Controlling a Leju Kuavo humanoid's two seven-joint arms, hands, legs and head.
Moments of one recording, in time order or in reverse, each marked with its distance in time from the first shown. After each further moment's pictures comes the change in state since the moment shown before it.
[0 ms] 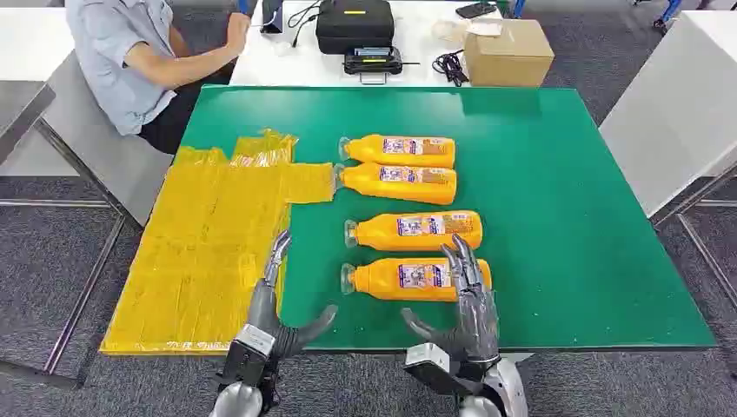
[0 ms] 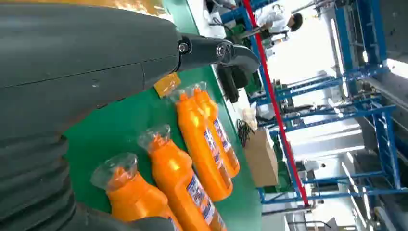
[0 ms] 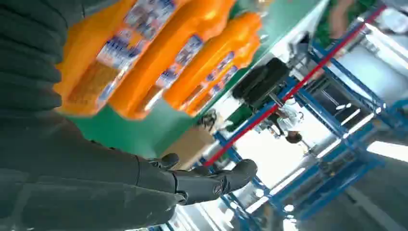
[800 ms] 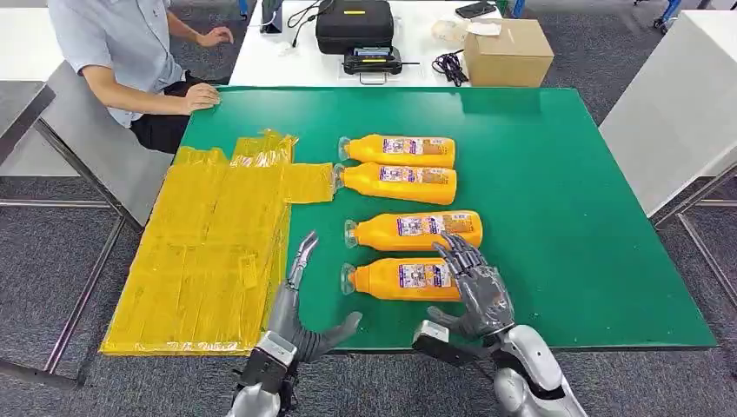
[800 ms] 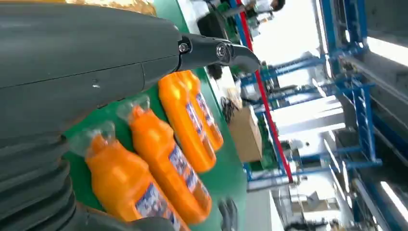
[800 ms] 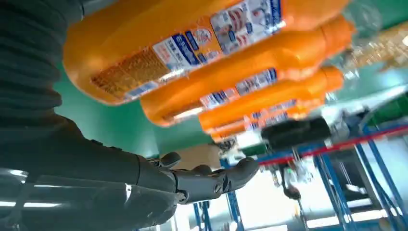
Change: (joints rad) left arm -0.019 -0.034 -0.073 0.029 -0.011 -0.017 -0.026; right arm -0.153 -0.186 0.023 0.119 0.175 0.254 0.161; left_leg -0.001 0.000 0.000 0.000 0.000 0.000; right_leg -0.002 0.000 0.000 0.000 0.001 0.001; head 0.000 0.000
